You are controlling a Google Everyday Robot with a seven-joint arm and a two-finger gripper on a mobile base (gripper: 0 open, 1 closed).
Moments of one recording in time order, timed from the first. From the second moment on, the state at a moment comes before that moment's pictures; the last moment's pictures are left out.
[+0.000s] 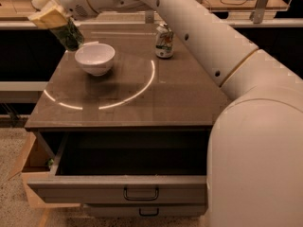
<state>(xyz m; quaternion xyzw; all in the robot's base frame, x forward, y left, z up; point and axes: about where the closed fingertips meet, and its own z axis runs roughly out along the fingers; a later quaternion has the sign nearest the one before) 0.653 0.264 1.042 -0.64 0.46 0.29 0.54</state>
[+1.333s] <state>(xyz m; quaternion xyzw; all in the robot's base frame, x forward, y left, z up) 0.706 0.219 0.991 -0.62 0.52 0.28 0.52</state>
